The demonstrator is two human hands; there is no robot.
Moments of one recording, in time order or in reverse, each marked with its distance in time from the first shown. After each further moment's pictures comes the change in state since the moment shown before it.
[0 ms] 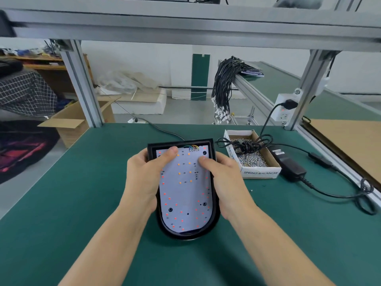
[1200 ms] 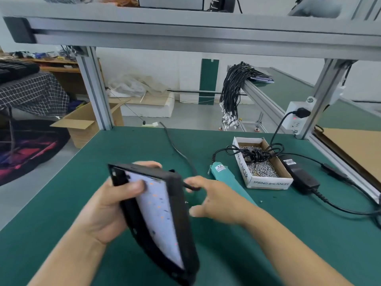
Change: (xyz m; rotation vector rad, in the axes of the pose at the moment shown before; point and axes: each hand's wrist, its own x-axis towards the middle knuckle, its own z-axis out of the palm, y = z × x) left_hand -0.027 0.025 -0.062 -0.170 -0.403 -0.041; right_hand 0.020 0.015 -0.014 -0.937 -0.659 -0.194
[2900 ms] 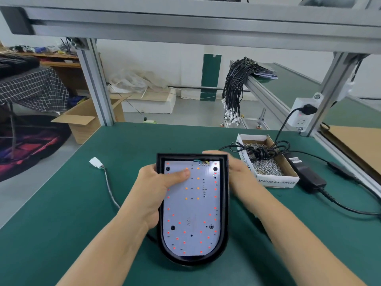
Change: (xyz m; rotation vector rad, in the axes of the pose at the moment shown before) left_hand 0.034 -0.020 0.034 0.182 0.283 -0.213; right_hand 0.012 0.007 -0.022 0.669 0.309 -0.010
